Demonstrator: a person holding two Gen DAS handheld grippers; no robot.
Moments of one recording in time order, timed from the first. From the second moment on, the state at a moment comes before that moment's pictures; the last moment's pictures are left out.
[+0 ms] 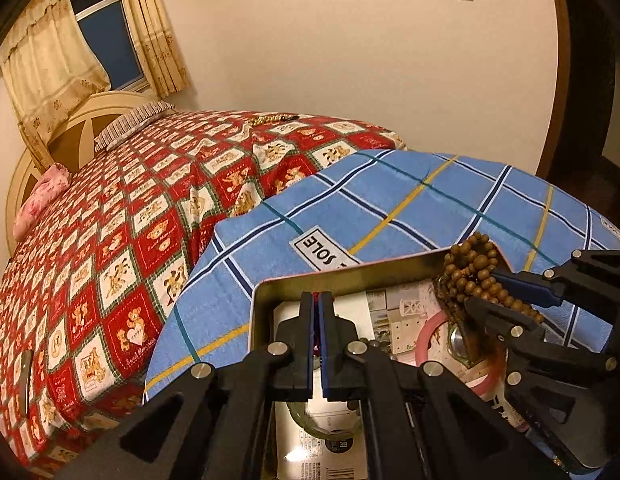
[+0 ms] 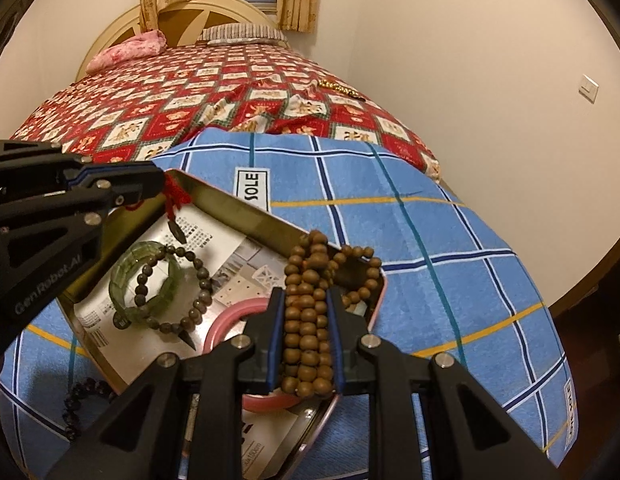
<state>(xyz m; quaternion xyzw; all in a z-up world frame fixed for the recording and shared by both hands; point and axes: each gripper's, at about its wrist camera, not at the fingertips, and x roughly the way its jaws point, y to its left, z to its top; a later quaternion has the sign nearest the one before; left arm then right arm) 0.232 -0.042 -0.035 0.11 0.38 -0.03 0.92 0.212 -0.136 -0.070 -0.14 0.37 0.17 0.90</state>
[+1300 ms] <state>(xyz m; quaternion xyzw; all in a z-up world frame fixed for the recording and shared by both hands) 0.122 -0.018 -0.023 0.07 0.34 -0.01 0.94 0.121 -0.182 -0.068 -0.09 0.35 0.15 0.92</state>
